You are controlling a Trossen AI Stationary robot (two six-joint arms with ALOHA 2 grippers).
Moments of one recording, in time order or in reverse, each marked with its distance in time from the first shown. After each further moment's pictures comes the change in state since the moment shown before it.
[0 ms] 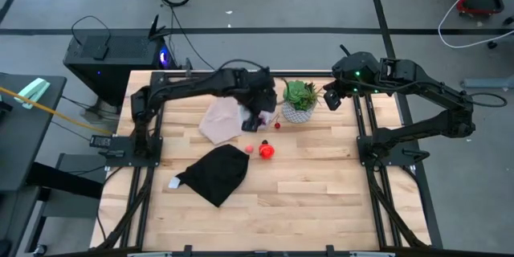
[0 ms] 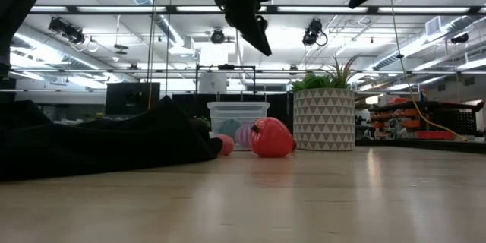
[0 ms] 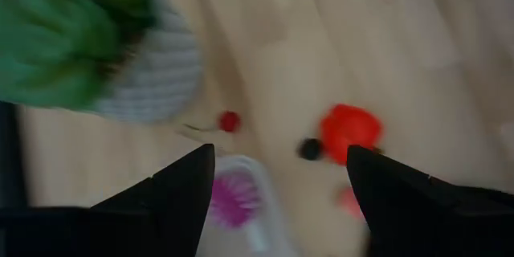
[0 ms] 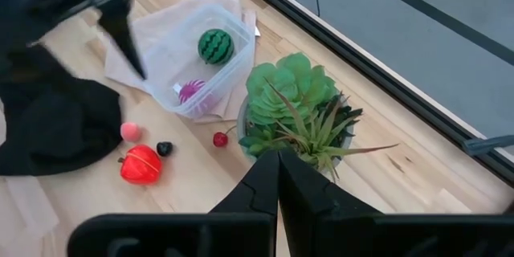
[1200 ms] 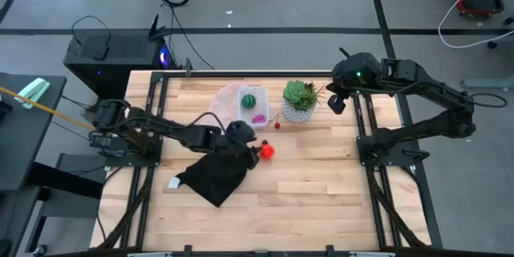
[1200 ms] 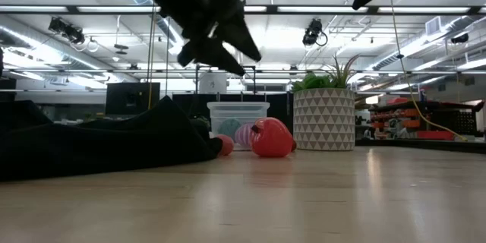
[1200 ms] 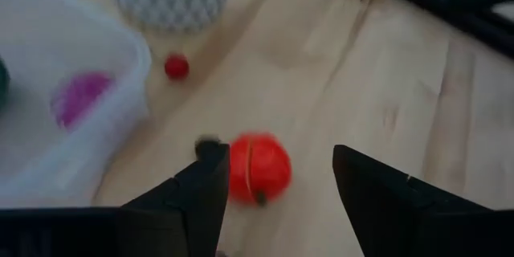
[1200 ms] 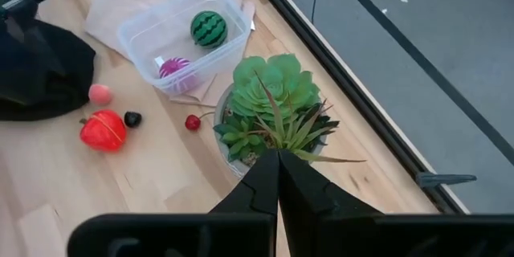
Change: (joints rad) left arm -0.388 -0.320 -0.839 0.866 -0.562 -1.083; right arm 0.000 -0.008 0.000 -0.025 0.026 -0.246
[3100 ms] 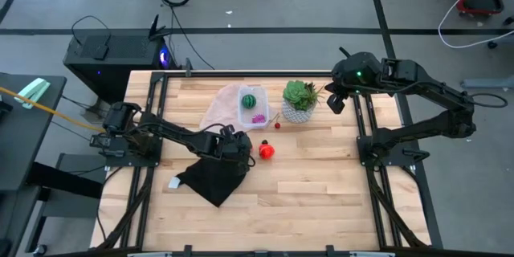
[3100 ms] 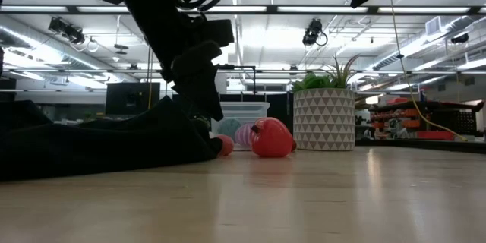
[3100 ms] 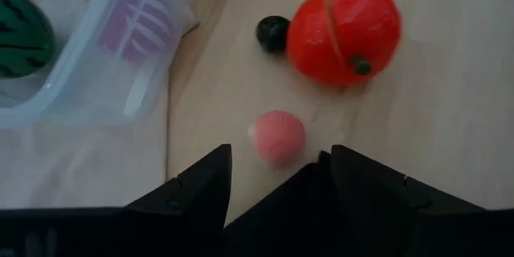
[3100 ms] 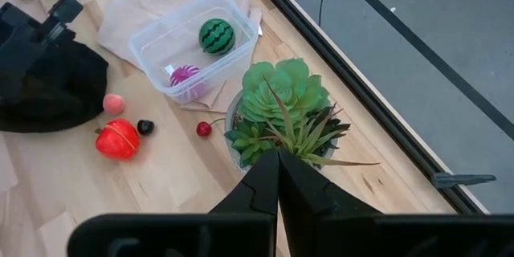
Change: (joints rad) left arm -0.007 0.108 0.001 -0.238 -0.060 0.206; right arm 0.000 -0.001 0.000 0.018 -0.023 0.040
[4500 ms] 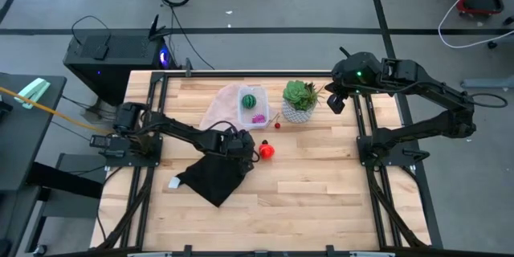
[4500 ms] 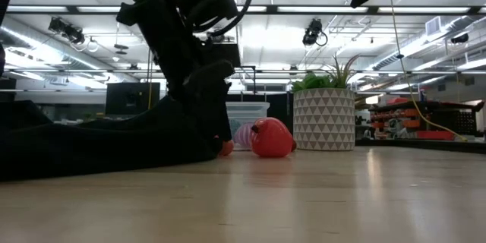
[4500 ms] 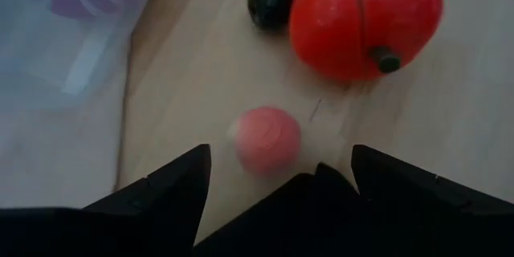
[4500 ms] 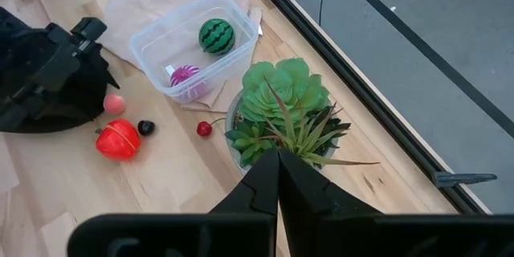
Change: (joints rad) left arm 0.051 0.087 -0.001 0.079 0.113 -0.069; right arm 0.000 0.000 0.000 -0.001 -0.001 0.004
